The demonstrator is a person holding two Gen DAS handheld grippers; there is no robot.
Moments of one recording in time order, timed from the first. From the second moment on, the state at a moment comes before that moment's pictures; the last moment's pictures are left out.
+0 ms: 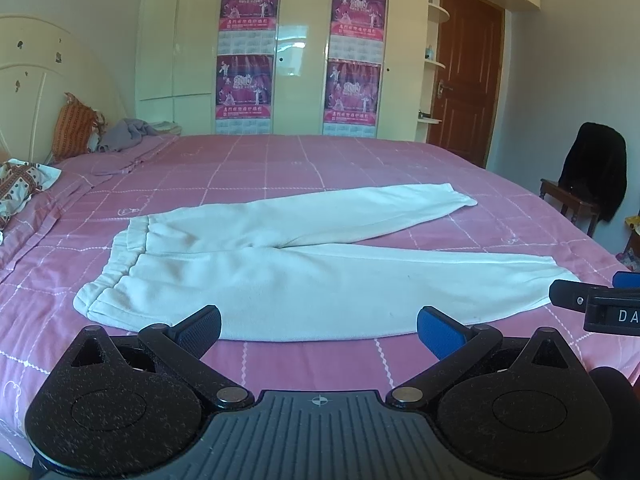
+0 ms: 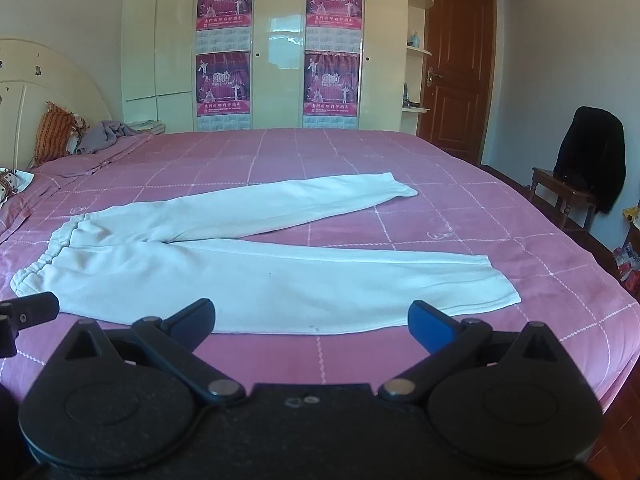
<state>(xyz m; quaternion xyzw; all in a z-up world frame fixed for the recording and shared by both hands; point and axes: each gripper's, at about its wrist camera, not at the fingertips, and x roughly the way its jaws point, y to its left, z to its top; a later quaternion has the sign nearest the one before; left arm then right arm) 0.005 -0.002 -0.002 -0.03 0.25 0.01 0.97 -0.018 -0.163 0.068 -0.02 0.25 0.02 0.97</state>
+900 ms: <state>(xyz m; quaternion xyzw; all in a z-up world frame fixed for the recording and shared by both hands) 0.004 0.000 -0.002 -0.03 0.25 0.01 0.97 -0.018 -0.161 0.070 -0.02 0.25 0.02 0.97</state>
